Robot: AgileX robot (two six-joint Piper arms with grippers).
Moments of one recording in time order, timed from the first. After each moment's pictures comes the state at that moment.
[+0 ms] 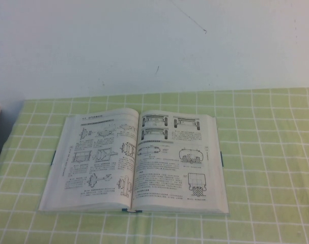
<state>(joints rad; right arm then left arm) 0.19 0.41 -0.39 0.00 0.78 -0.27 -0.05 -0.01 0.02 -0.11 0.35 0.00</state>
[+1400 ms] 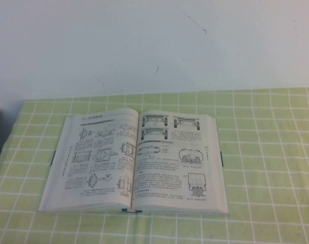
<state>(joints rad) 0.04 0.04 -0.01 0.01 0.43 -0.27 -0.05 -0.01 0.02 -0.10 0.35 0.00</state>
